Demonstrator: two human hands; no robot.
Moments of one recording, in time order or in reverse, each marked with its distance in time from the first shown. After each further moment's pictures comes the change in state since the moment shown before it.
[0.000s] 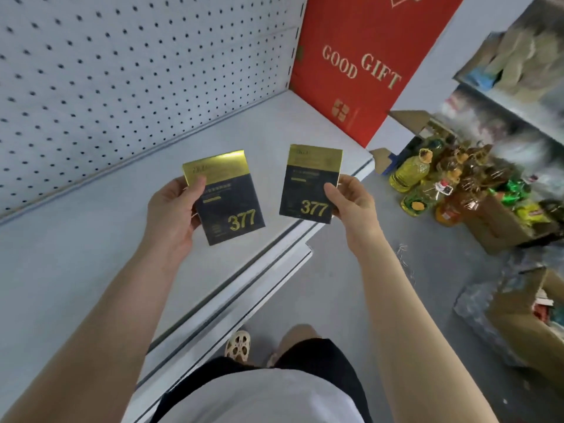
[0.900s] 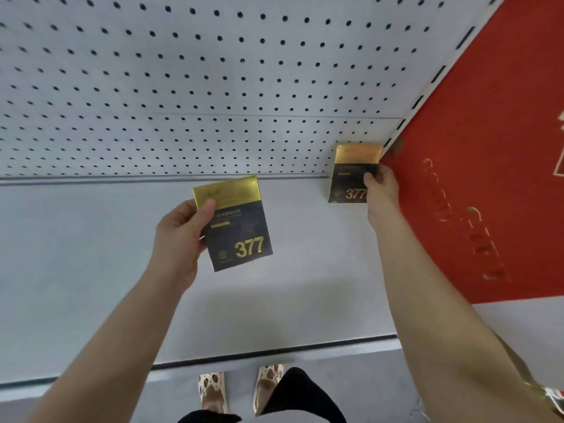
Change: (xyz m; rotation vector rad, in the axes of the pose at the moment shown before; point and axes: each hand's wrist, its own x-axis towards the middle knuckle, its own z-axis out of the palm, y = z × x) left_hand 0.113 -0.001 0.131 -0.156 0.530 0.103; right_hand 0.421 -0.026 0.088 -0.183 -0.315 -0.040
